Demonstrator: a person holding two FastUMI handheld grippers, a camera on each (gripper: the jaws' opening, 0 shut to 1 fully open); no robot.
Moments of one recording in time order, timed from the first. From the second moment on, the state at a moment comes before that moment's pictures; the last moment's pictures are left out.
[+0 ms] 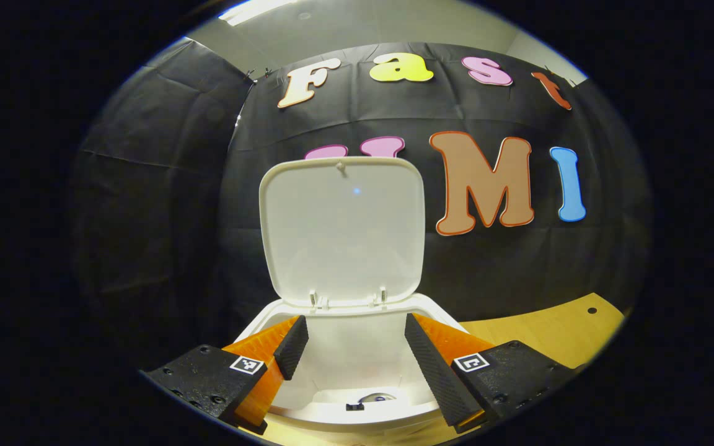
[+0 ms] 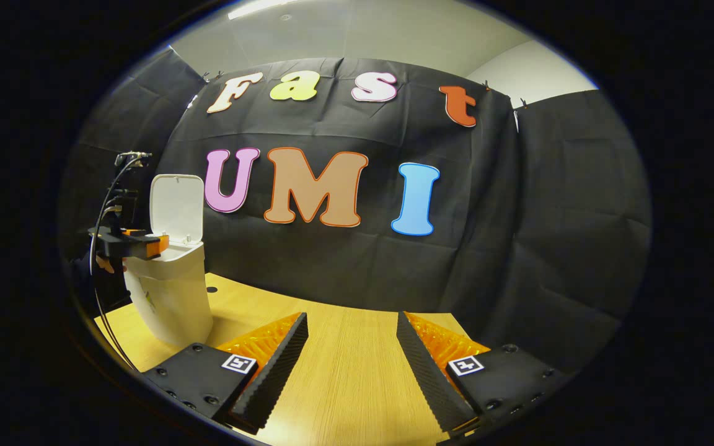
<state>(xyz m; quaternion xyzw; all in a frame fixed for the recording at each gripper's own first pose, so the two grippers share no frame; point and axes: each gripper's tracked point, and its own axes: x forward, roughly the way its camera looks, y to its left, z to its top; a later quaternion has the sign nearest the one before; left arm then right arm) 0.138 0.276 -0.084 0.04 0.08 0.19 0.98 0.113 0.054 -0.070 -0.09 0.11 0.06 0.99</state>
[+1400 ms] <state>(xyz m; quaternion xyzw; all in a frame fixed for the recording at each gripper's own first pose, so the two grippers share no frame) 0.278 0.342 0.043 0.03 0.08 0.18 0.98 0.103 0.040 -0.084 -0.08 0.13 0.03 0.99</state>
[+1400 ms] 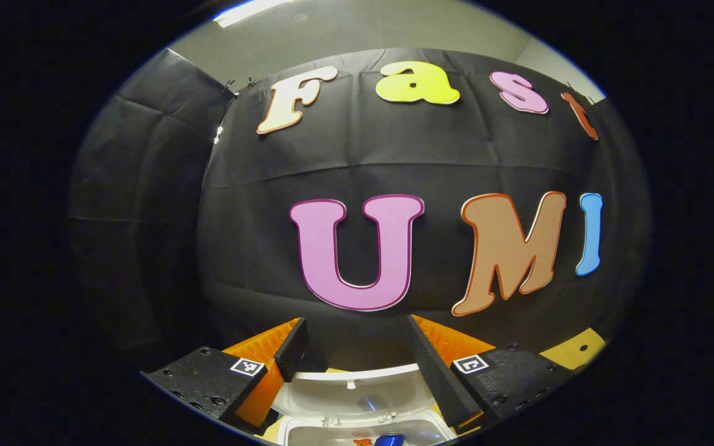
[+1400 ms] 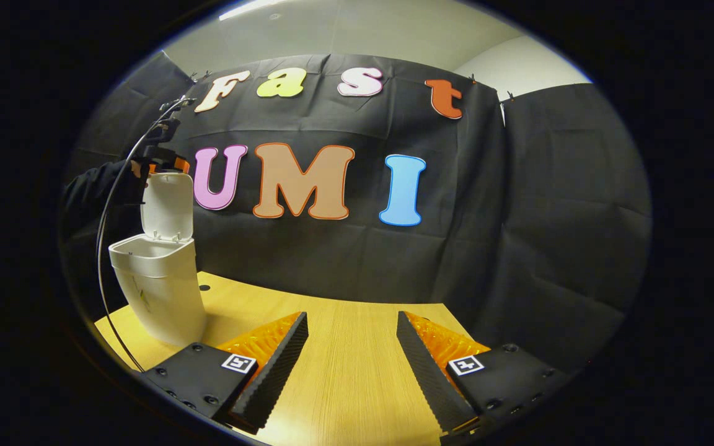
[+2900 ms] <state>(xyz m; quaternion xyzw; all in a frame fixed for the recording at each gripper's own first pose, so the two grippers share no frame) 0.104 0.256 -0.119 -0.01 0.21 0.15 0.97 0.092 0.064 -0.093 -0.09 0.13 0.10 0.98</state>
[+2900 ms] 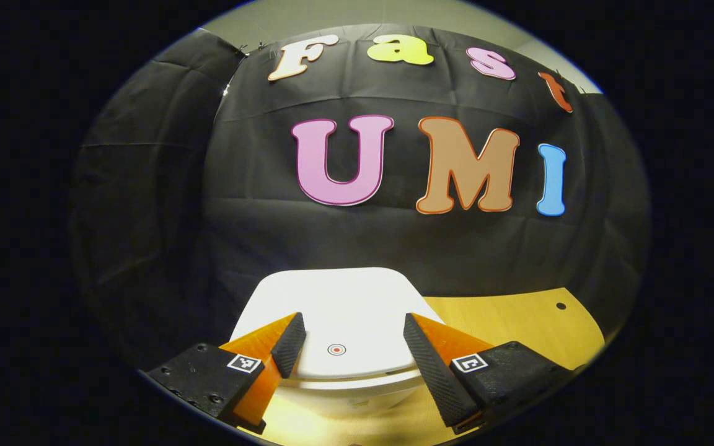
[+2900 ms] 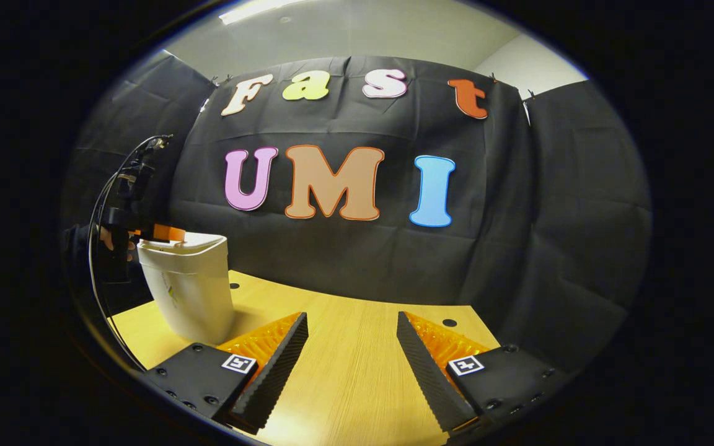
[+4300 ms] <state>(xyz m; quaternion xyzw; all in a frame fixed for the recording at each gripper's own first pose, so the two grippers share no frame) -0.019 0.047 -0.015 0.04 0.01 0.07 1.00 0.043 0.006 -0.010 -0.01 0.02 0.13 0.99</state>
